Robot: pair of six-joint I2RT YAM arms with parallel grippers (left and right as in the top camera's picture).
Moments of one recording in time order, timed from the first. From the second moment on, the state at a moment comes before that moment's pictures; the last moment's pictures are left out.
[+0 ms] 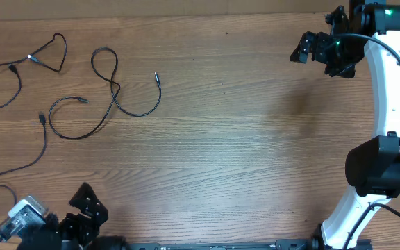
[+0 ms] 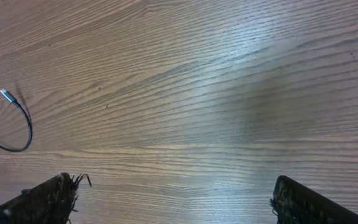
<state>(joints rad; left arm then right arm) 0.02 0.34 1.08 -1.34 -0.22 -0.70 -0.09 2.03 2.12 -1.39 -0.30 0.15</state>
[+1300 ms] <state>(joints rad) 0.04 0.02 0.01 -0.08 -0.08 -0.31 -0.09 2.03 2.12 -1.40 -0.30 0.15</state>
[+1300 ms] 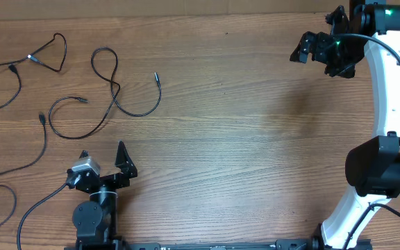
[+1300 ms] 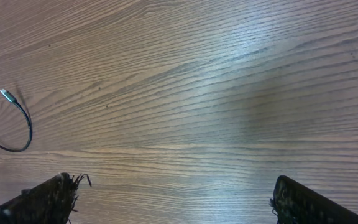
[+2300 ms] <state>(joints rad) 0.04 0.02 0.01 -0.08 -0.01 -0.15 -0.09 2.03 2.12 -1.40 -0.30 0.15</state>
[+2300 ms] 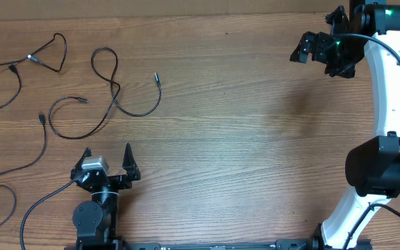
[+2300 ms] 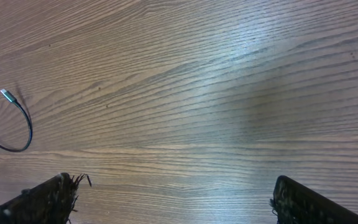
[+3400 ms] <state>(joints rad) 0.04 0.02 0.01 -0.08 -0.01 -0.15 -0.08 1.64 2.07 -1.48 -0.30 0.15</state>
